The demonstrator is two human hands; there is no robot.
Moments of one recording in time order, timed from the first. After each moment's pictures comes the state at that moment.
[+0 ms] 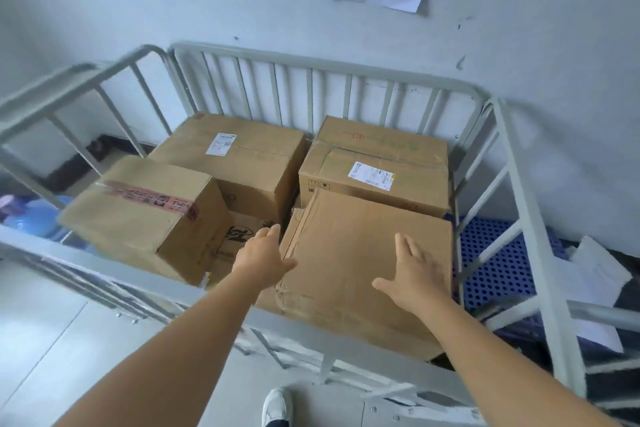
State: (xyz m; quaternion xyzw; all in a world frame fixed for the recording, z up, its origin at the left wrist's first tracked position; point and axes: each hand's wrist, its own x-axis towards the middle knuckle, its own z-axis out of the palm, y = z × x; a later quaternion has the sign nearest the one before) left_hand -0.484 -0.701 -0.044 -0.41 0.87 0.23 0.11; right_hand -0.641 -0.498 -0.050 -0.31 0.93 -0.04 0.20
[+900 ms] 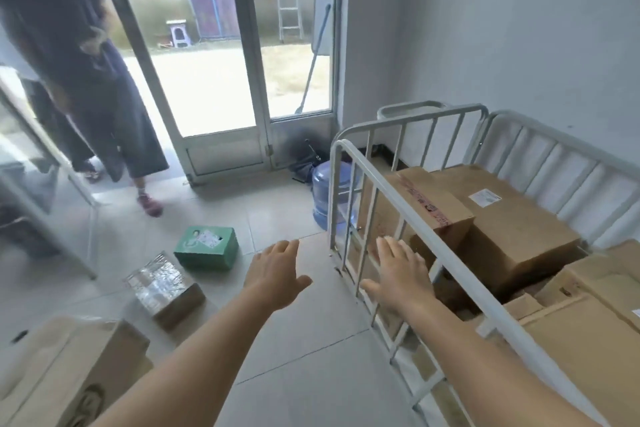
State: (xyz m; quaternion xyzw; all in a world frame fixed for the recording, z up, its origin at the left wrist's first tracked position) left_hand -0.063 -0.594 0.056 -0.72 0.68 0.14 -0.03; right_hand -0.276 -0.617 0.049 -0.76 0.63 -0.02 0.16
